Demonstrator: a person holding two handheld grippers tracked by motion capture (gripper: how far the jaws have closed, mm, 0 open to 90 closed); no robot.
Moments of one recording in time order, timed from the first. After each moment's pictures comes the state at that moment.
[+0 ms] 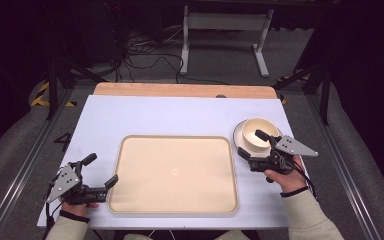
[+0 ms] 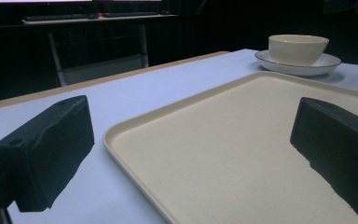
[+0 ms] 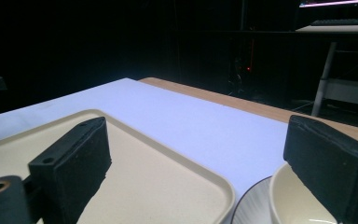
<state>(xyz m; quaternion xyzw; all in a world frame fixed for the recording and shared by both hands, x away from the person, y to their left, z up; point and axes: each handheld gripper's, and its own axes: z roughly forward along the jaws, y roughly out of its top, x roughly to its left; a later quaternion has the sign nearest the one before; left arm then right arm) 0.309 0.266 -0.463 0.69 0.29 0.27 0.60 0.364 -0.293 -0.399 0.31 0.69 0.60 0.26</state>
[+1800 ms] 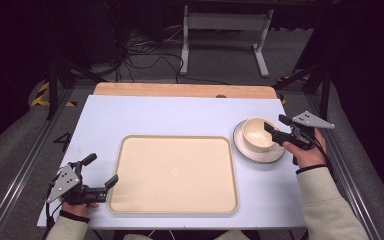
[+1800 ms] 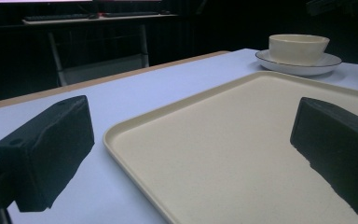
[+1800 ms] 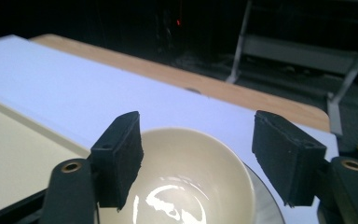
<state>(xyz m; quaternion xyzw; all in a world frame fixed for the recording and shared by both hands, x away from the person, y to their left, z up) 0.309 0.266 -0.463 0.69 0.29 0.27 0.60 0.418 -0.355 -0.371 0.42 0.72 0.45 0.32</state>
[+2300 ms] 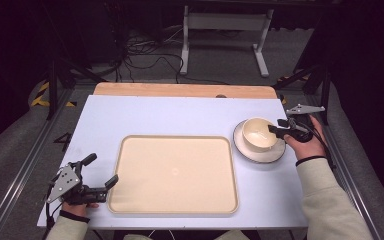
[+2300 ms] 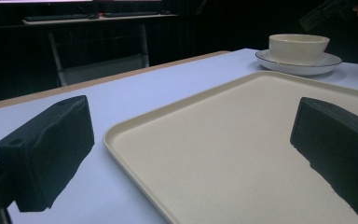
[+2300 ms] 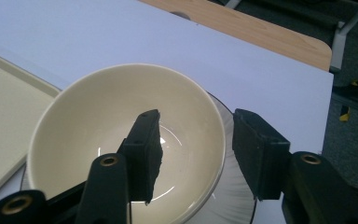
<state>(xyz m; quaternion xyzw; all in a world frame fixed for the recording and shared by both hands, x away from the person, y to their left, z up) 0.309 0.266 -0.463 0.69 0.29 0.27 0.60 0.447 -0.364 -0.367 0.46 0.78 0.33 0.25</state>
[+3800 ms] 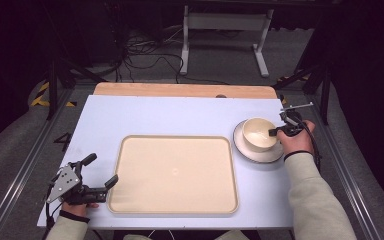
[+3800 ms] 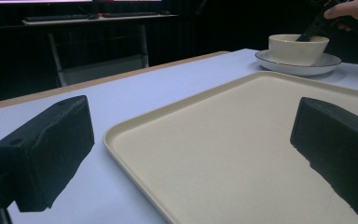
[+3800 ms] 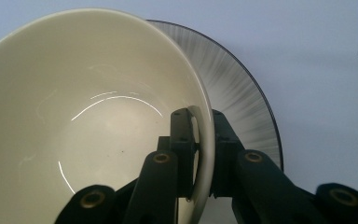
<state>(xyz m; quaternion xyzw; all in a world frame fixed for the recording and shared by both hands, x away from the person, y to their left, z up) 0.309 0.266 -0.463 0.69 0.29 0.27 0.60 0.482 -0.362 -0.397 0.63 0.72 0.25 0.13</state>
